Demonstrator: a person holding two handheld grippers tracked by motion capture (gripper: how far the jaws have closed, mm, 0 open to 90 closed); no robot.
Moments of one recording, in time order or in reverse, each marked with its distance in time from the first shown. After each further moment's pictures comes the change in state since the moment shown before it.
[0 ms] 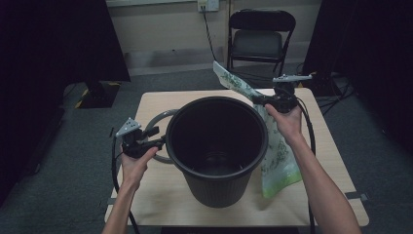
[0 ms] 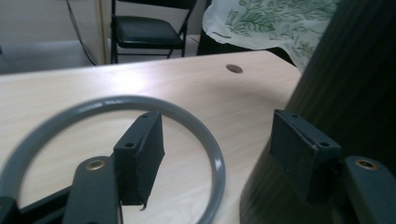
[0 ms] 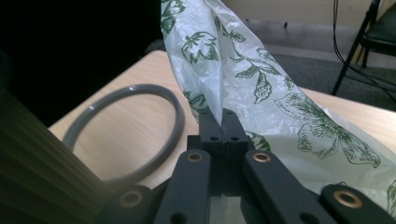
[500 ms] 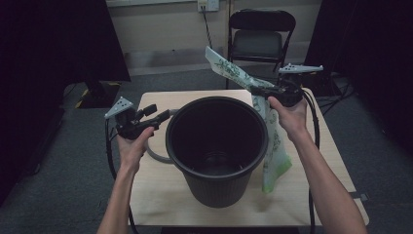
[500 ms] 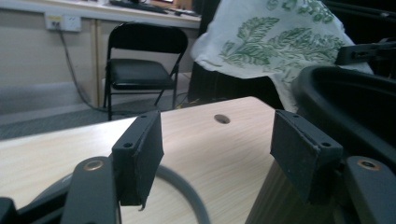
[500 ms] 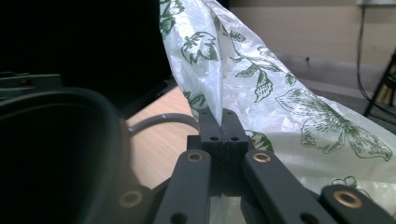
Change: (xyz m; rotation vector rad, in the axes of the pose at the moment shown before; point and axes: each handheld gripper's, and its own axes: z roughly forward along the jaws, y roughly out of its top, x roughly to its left) left arm -0.008 0.058 -0.006 -0.140 -0.042 0.007; right arm 0.026 0.029 -0.033 -0.107 0.103 -0.051
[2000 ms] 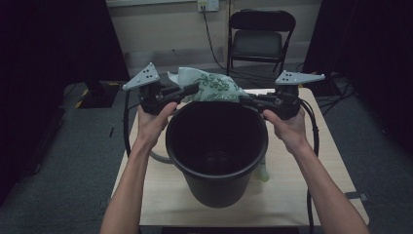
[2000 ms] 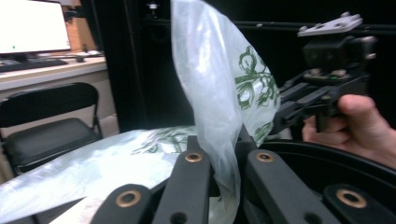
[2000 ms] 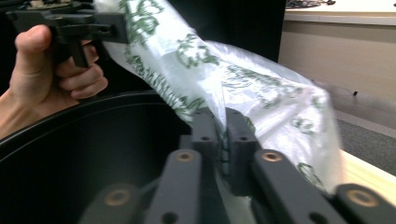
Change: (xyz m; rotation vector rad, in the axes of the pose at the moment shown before) left arm -0.063 0.077 0.039 -0.075 -0.381 0.228; right arm 0.056 -0.001 -0.023 -0.059 0.162 -0.113
